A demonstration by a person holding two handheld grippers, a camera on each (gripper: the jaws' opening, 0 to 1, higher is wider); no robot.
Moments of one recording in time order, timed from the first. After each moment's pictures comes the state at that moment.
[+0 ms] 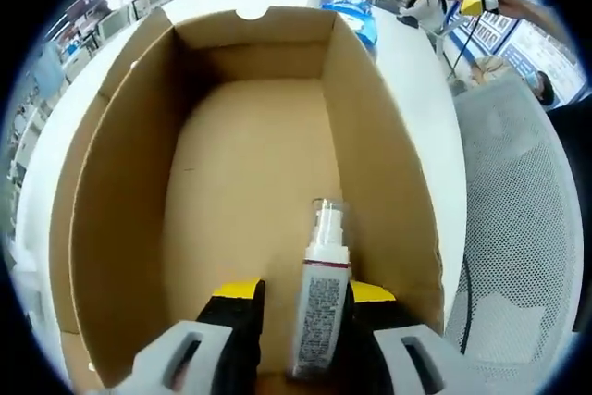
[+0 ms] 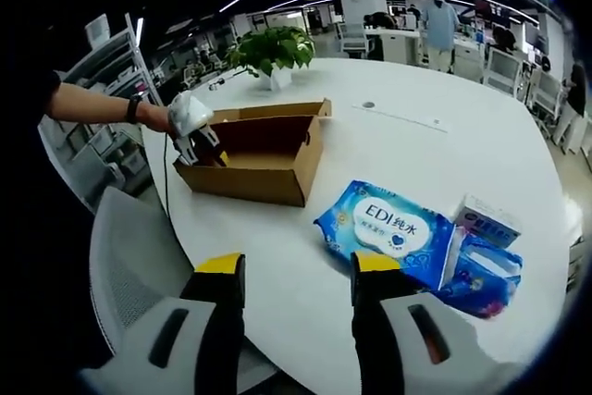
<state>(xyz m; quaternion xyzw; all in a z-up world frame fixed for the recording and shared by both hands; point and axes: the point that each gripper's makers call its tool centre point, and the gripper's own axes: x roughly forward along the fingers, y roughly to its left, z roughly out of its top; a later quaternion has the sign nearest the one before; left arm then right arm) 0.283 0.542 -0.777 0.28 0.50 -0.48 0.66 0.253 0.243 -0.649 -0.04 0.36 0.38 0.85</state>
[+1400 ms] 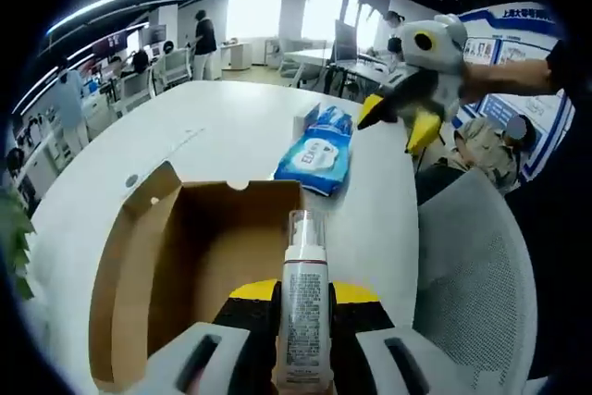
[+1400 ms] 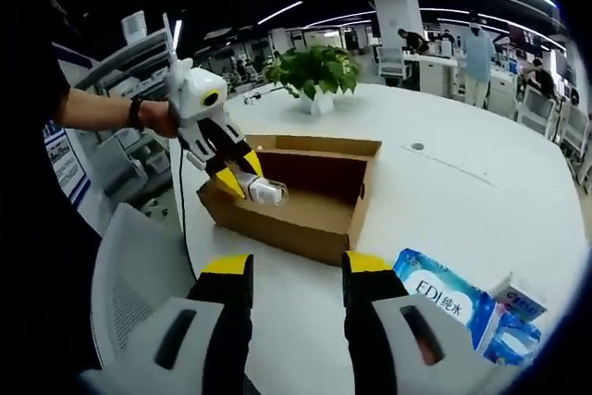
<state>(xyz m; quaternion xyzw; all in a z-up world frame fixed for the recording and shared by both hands) 0.302 0.456 -0.646 0.16 0.34 -0.55 0.75 0.286 0.344 -0.618 -0.05 0.28 0.48 0.83</state>
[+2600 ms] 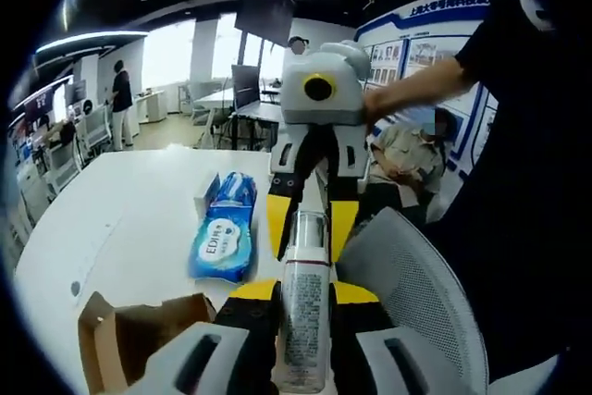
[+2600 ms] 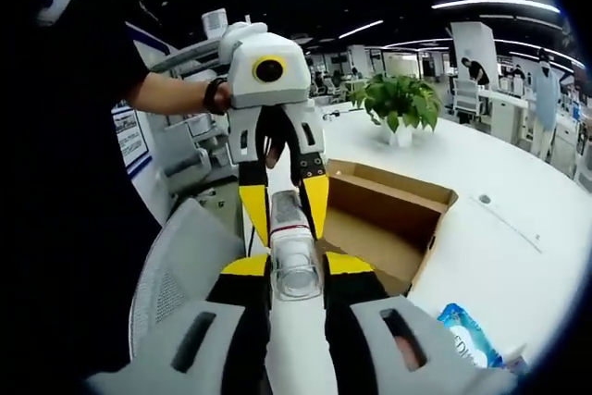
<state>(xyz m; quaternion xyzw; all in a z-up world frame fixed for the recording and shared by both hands) 0.233 0.374 -0.578 0.16 0.27 -0.71 0.63 0.233 0.377 -0.576 -0.06 0.23 0.62 0.74</state>
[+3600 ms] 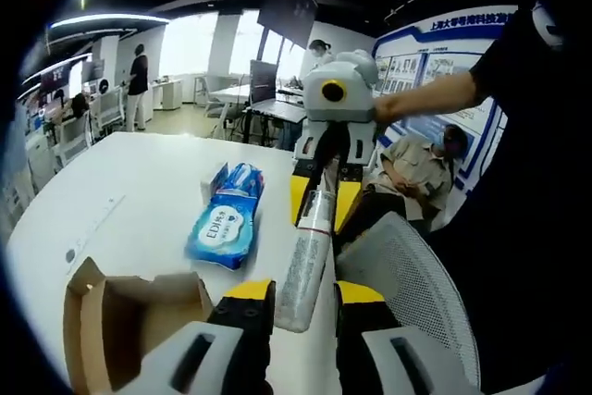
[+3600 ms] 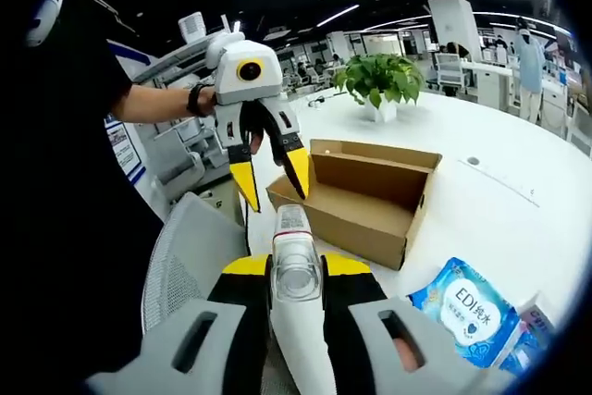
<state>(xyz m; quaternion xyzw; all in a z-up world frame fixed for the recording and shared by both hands) 0.236 0.389 -0.589 0.11 0.29 -0.66 0.68 0.227 0.333 -0.597 -0.03 0.28 0.58 0.76</state>
